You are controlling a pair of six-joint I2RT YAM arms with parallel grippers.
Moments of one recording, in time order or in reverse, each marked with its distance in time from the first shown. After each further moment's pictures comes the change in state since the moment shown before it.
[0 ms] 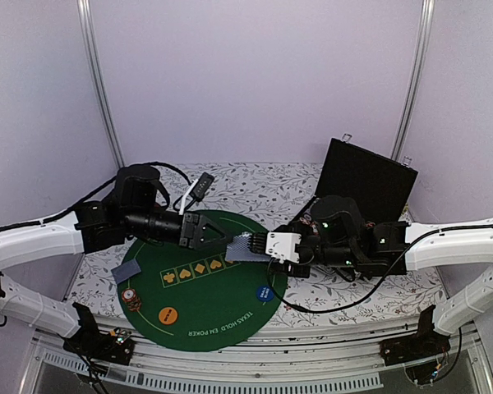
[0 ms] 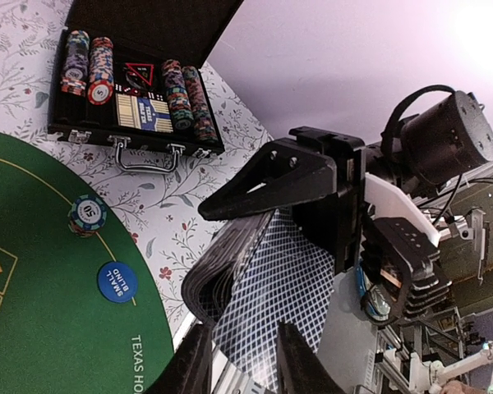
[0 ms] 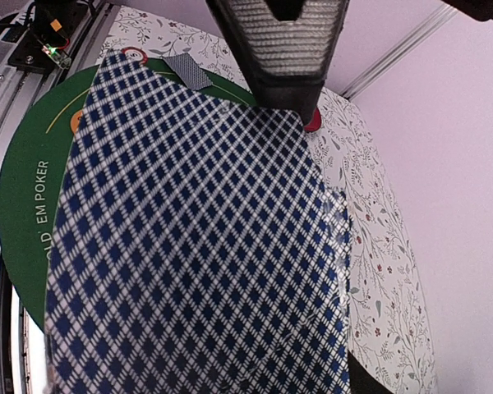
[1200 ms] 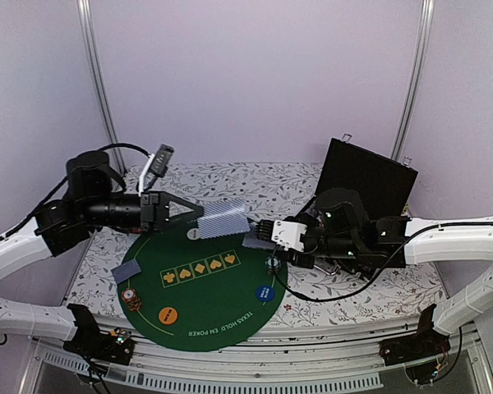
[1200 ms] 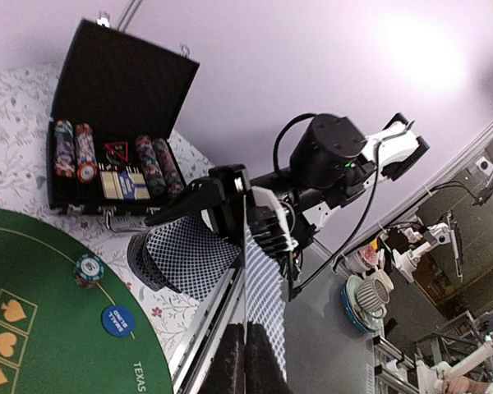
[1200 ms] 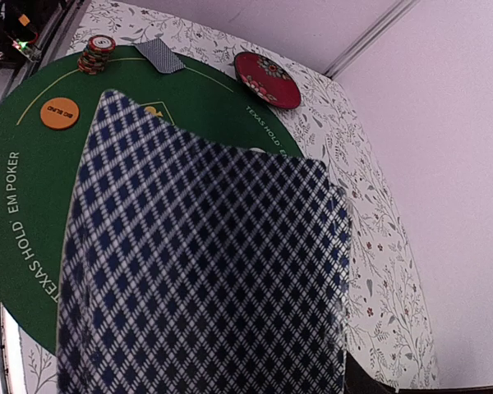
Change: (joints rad) left arm 0.082 -0.203 0.000 -0.005 0.062 0.032; right arm -0.072 0.000 -0.006 0.001 -0.001 0.008
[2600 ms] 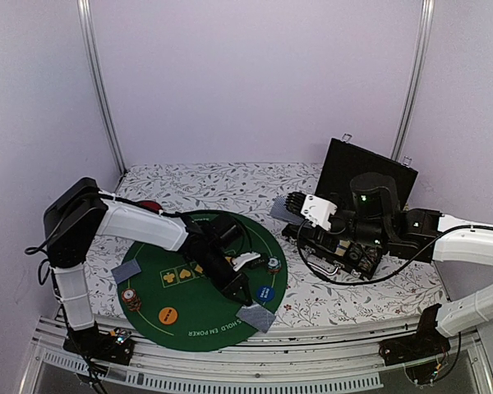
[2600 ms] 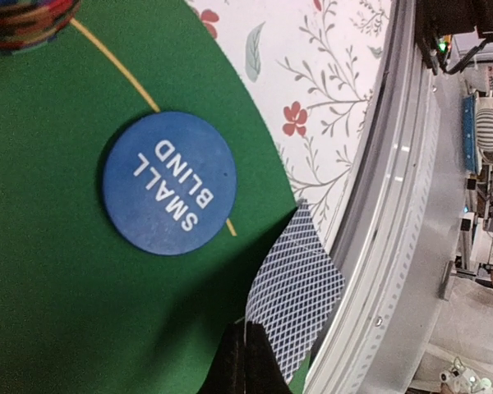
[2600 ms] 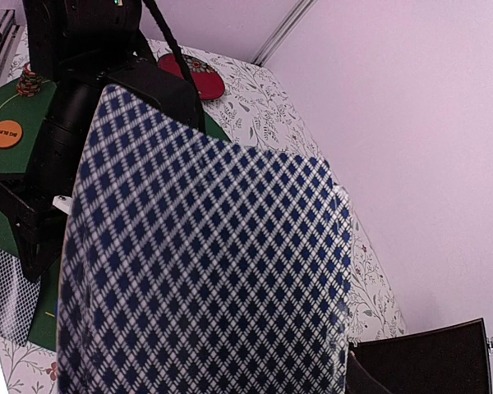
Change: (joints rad) left arm -0.152 0.935 0.247 -0.310 0.067 0.430; right arm -0.092 -0.189 -0.029 -0.074 0.075 0.045
